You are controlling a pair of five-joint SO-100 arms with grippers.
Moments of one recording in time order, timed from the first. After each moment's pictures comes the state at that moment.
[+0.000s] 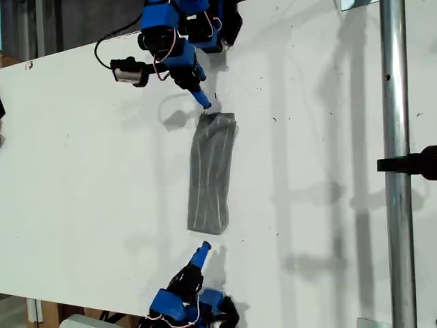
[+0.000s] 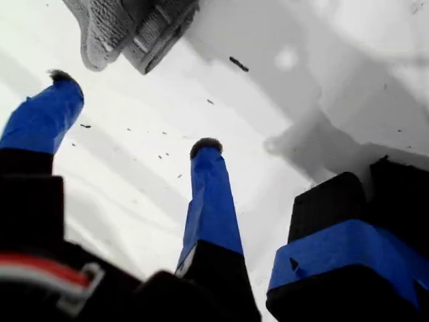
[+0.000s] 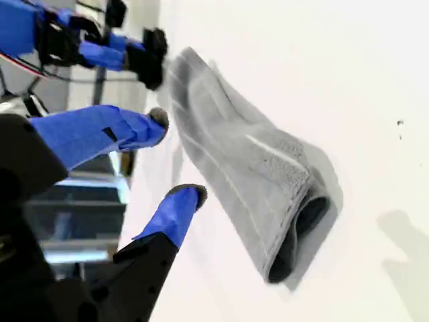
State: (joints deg) arm 0 -0.5 155.3 131.7 70.8 -50.4; arm 1 2.6 140.8 130.1 92.5 78.0
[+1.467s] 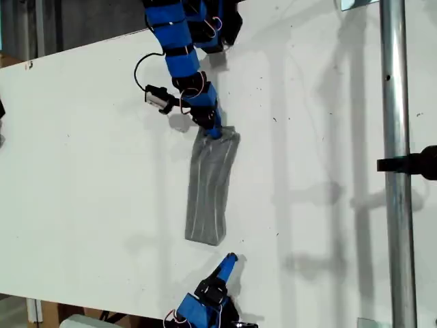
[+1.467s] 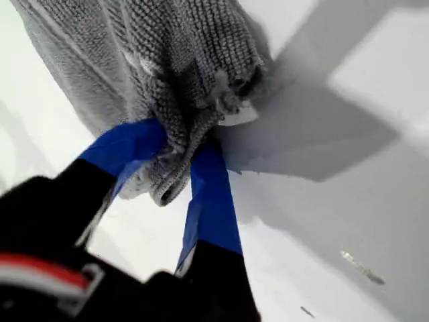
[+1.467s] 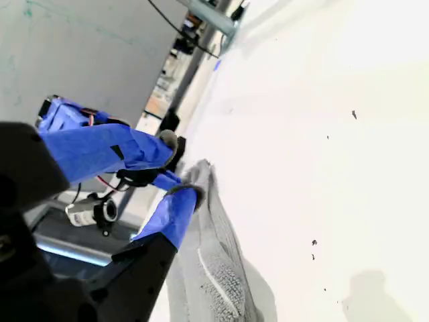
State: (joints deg) arm 0 16.9 198.5 166.3 64.7 -62.7; arm 1 2.9 107.5 146.0 24.8 90.9
